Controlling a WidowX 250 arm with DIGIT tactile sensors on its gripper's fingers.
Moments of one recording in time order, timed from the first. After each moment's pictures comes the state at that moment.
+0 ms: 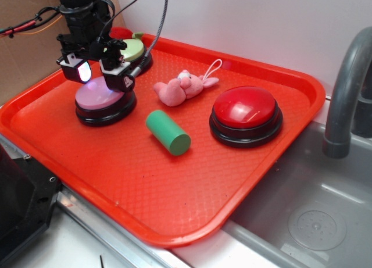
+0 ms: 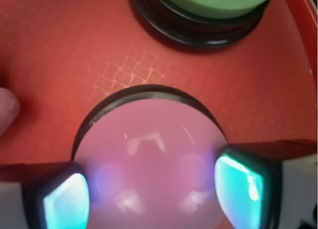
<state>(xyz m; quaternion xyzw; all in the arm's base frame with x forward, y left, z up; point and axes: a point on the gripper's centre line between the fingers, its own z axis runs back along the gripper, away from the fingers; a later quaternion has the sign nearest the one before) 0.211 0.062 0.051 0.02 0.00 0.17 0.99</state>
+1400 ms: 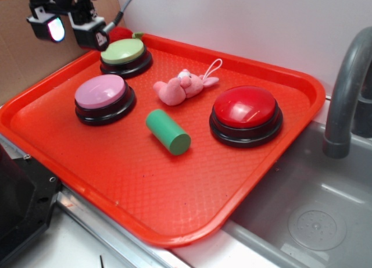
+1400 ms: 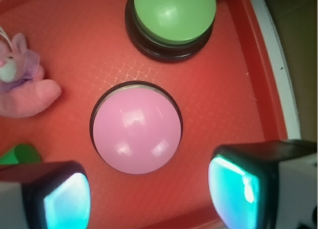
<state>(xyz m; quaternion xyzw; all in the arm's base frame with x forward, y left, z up) 0.198 0.058 0.126 0.02 -0.01 0.16 0.99</state>
